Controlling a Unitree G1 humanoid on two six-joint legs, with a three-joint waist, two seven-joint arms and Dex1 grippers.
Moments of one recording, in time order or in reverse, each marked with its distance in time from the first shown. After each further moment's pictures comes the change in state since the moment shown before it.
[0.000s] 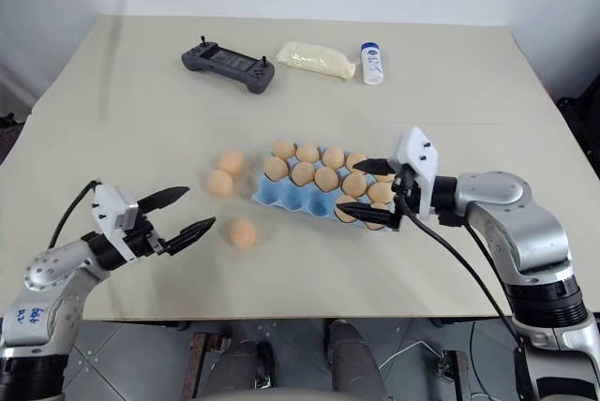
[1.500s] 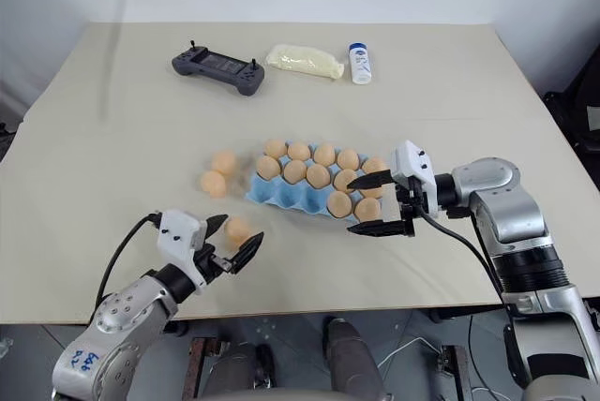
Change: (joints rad) left arm 0.114 -0.269 -0.273 -0.487 0.114 0.469 0.539; right arm -0.151 0.014 0.123 0.337 -0.115 -0.258 0.389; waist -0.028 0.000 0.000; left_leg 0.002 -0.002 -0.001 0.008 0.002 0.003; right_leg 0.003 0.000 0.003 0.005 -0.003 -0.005
